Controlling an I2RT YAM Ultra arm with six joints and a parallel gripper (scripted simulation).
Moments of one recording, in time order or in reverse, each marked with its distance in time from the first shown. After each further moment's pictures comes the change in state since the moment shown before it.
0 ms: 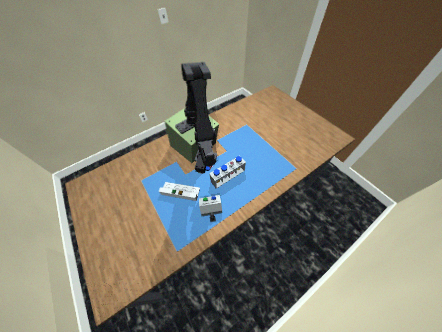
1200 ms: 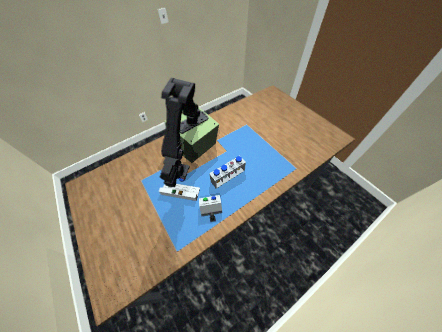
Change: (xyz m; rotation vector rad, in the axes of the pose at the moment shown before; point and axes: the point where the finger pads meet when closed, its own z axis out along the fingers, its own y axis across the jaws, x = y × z) arm -0.076 -0.127 0.031 -0.012 0.042 -0.009
